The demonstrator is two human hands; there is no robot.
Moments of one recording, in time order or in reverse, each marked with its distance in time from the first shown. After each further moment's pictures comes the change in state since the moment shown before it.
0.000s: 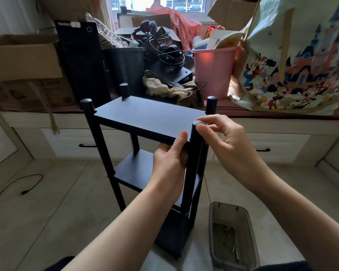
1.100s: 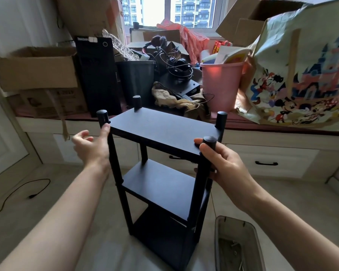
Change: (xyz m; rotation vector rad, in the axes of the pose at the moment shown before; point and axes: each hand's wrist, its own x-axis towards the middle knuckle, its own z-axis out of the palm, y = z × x) left_hand 0.086 0.092 -0.138 0.450 0.715 0.372; right_hand -0.006 0.013 0.026 0.520 -0.151 0.315
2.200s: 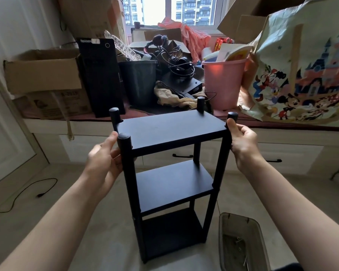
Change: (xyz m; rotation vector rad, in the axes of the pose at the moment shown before) left_hand -0.044 0.015 -0.041 -0.316 -0.631 -0.215; right_hand 0.083 0.022 -0.052 0.104 0.536 0.005
